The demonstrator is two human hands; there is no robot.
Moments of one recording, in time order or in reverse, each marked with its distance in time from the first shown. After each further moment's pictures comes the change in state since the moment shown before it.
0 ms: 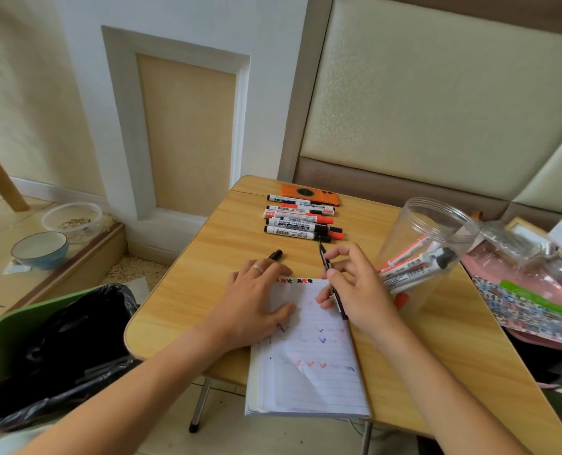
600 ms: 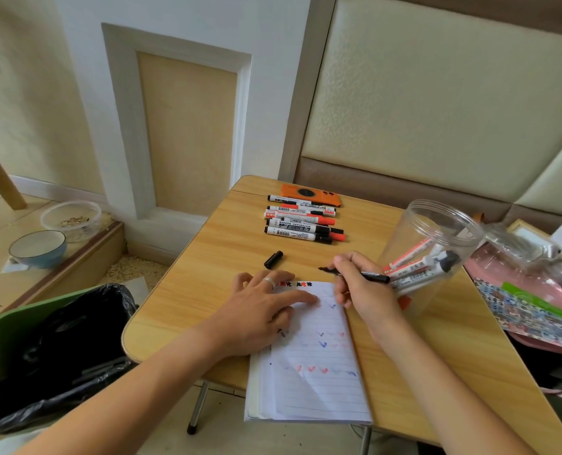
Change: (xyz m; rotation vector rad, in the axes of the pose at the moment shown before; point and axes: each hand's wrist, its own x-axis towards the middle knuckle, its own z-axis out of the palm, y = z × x) left_hand -0.002 0.006 -0.005 0.111 -0.221 0.110; right_hand 0.018 0.015 -0.003 0.110 0.076 0.088
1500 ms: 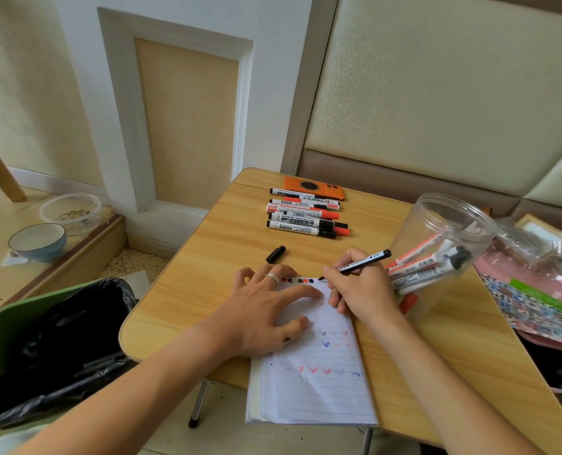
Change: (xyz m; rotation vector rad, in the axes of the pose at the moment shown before) left_hand 0.001 0.004 -0.001 0.061 -0.003 -0.014; right_hand 0.015 0.018 0.007 -0.178 0.041 -0.016
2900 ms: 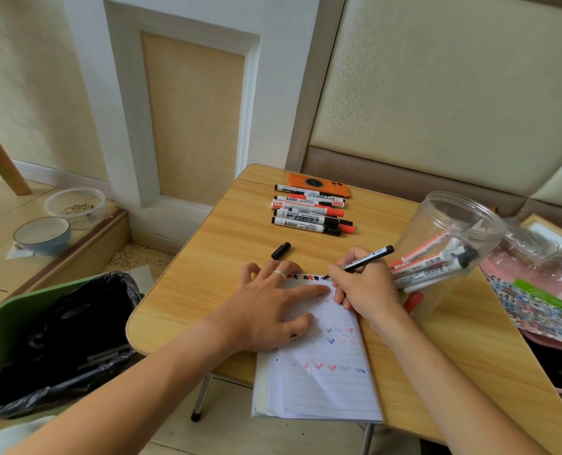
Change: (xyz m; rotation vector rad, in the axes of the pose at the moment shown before) left_hand 0.002 -0.001 0.000 0.054 -0.039 -0.005; right_hand -0.003 -0.007 0.003 -0.072 0.018 0.025
